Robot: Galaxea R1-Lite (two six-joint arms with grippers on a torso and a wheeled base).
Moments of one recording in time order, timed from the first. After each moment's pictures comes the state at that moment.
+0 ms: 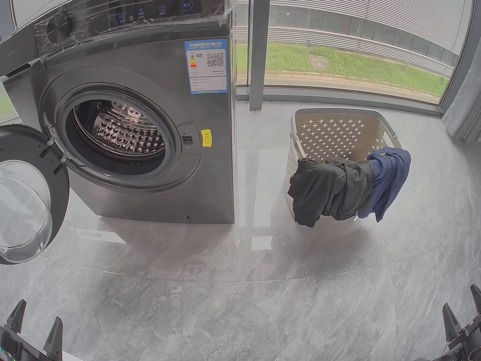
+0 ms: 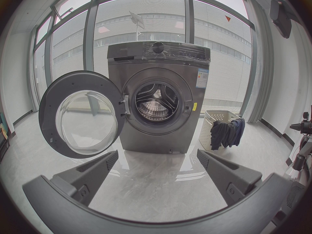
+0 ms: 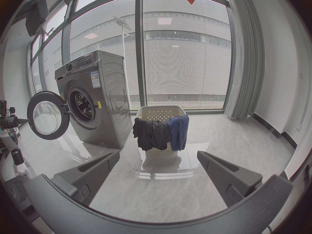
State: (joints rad) left arm 0.00 0.02 -0.02 0.00 0.01 -0.04; right arm 0.01 0.02 -0.02 0.01 0.02 0.00
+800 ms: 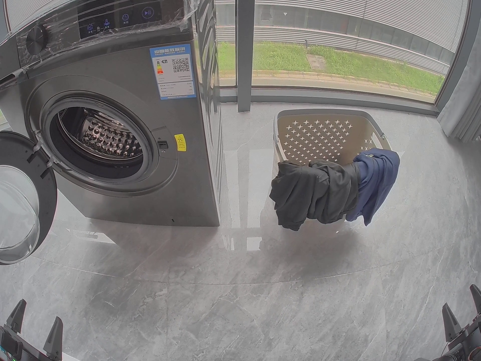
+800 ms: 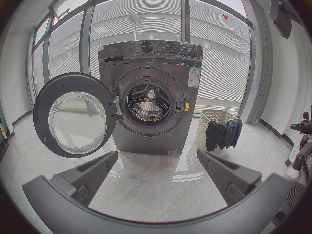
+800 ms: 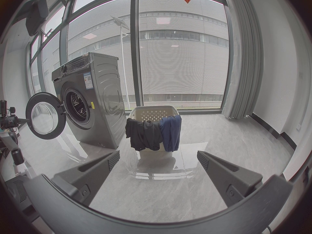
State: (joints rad) left arm 0.00 0.02 -0.02 0.00 0.01 -0.04; right arm 0.01 0.02 -0.02 0.01 0.02 0.00
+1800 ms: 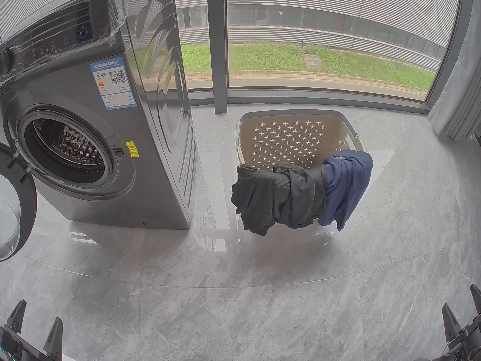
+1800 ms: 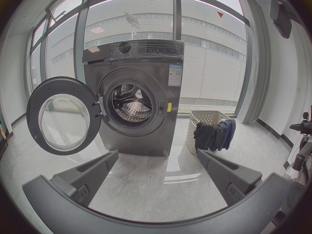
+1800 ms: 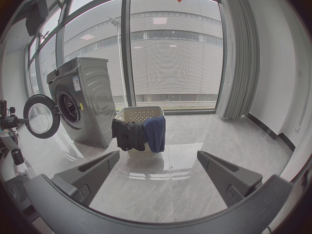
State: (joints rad) left arm 0.00 0.02 -0.02 0.00 0.01 -0.05; right arm 0.01 0.02 -0.02 0.01 0.02 0.00
